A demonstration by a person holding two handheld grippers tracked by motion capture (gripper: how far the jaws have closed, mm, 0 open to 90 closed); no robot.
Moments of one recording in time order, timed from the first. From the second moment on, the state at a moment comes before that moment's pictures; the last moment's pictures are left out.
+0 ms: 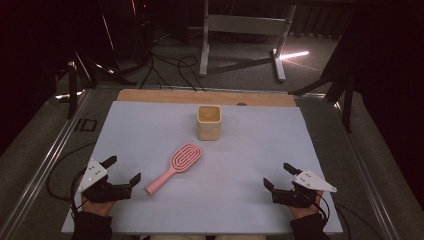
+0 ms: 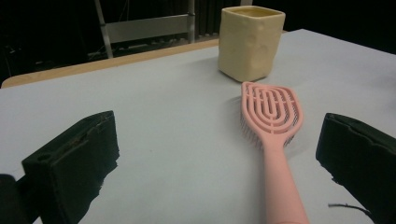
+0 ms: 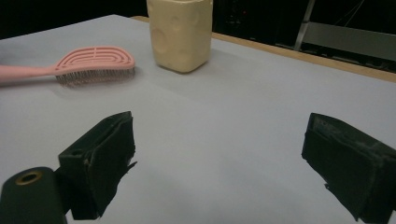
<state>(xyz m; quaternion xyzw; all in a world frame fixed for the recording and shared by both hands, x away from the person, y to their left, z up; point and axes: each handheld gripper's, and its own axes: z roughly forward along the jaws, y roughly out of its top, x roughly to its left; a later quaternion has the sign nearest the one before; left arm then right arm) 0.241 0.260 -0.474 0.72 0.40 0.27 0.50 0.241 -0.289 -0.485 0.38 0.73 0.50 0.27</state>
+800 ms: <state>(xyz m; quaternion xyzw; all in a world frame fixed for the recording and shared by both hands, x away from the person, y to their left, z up) 0.276 0.226 -0.461 0.77 0.42 0.21 0.44 0.241 -0.290 -0.491 0.39 0.73 0.50 0.27</state>
